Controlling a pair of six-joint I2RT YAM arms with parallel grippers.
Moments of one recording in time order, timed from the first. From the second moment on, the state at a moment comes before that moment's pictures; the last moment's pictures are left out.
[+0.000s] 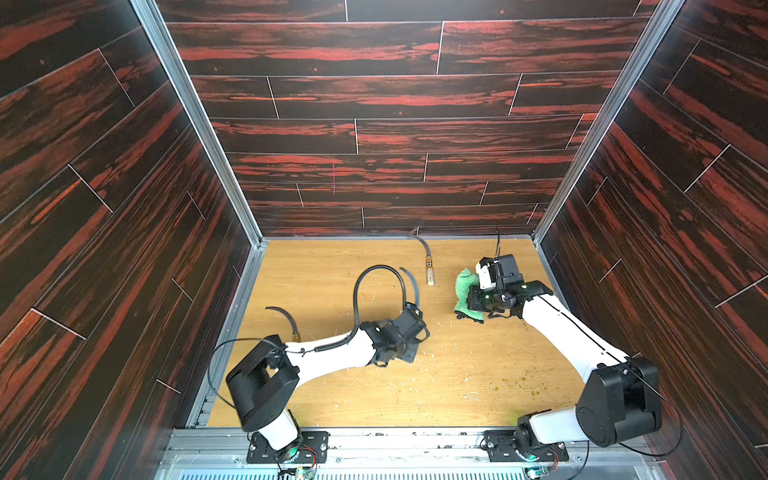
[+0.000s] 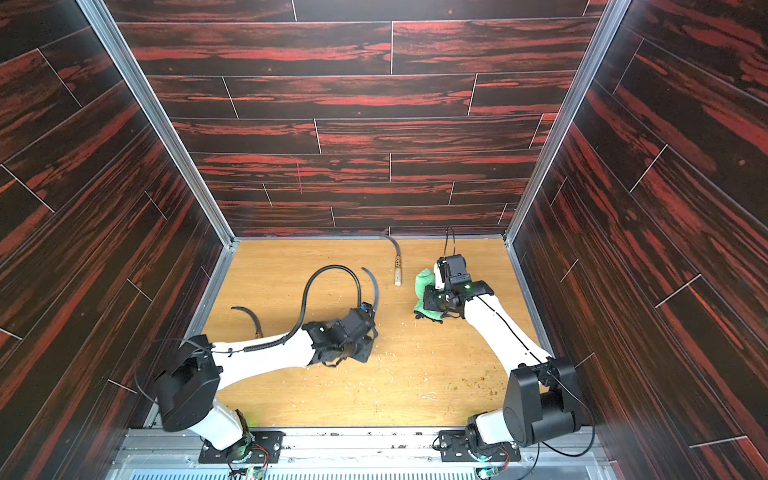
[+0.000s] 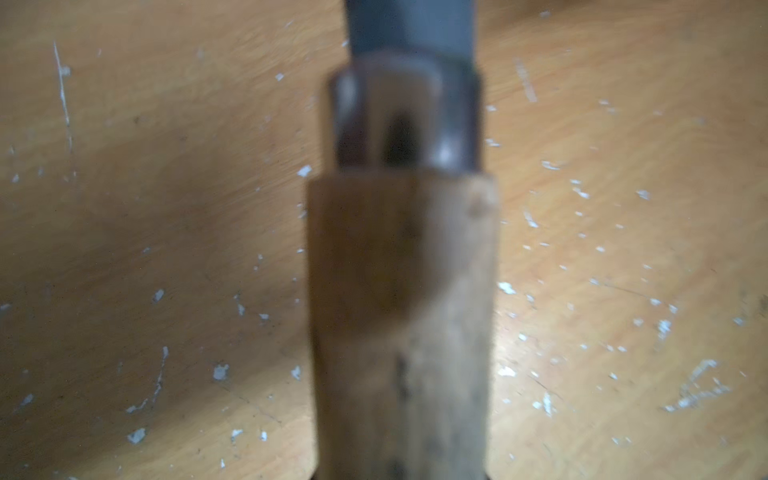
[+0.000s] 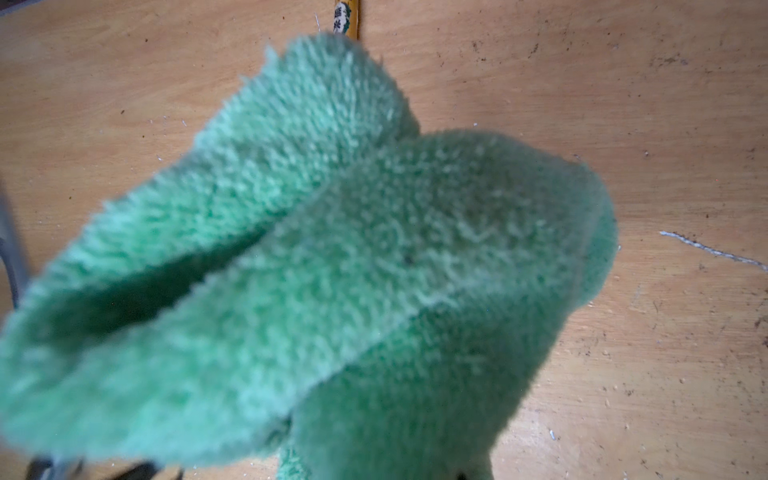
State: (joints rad) left arm -0.92 1.66 1.05 -0.43 -0.12 -0.51; right arm 0.29 1.43 1.11 -0.66 -0.11 0.32
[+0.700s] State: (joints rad) left arm -0.72 2.00 1.43 -0.60 -0.01 -0.49; right arm 0.29 1.44 1.10 -0.67 -0.11 0.30
